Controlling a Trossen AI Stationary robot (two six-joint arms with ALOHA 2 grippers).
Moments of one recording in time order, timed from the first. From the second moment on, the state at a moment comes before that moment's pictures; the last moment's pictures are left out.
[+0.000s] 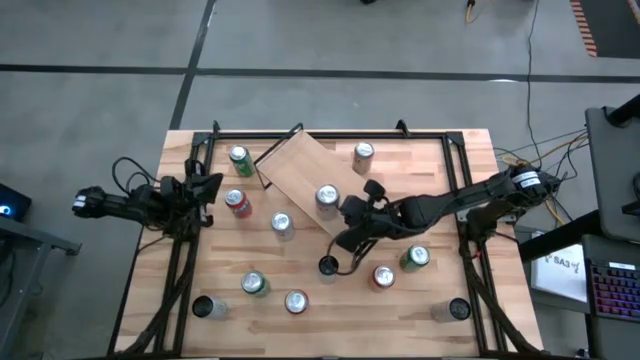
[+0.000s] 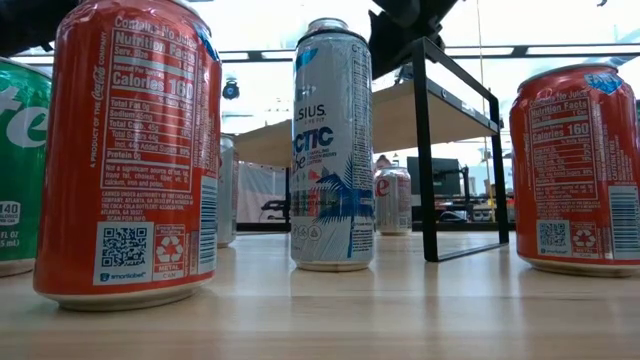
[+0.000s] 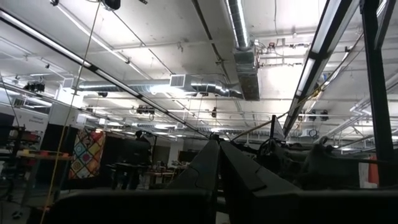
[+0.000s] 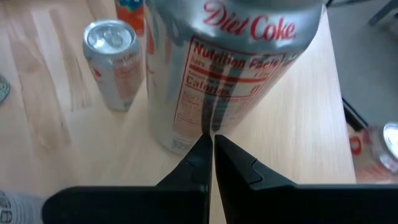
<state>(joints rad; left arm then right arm) -0.18 0.17 0.07 0.78 -0.44 0.18 0.22 1.60 1.30 -0.56 0.60 0.41</state>
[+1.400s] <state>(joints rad) -0.18 0.16 0.07 0.82 -0.44 0.32 0.14 1.65 1.30 -0.32 0.56 0.28</state>
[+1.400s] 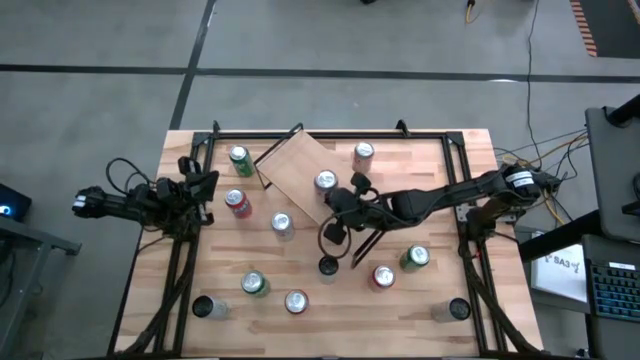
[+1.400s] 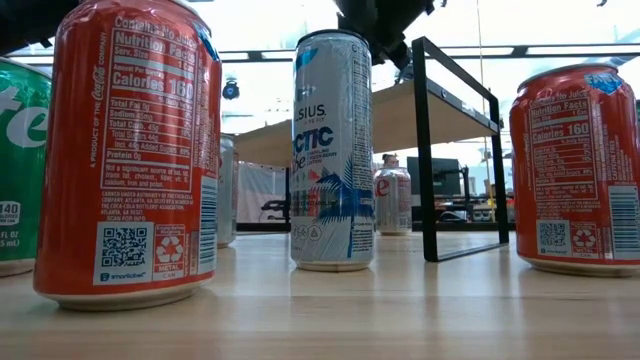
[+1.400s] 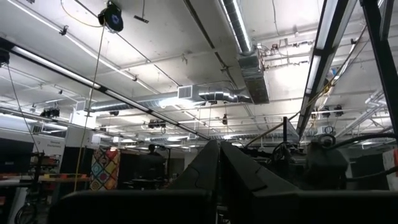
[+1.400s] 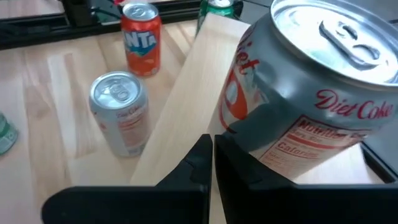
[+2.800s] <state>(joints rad) -0.18 0.16 0.07 0.84 -0.44 0.38 0.03 1.74 1.30 -0.14 0.66 0.12</state>
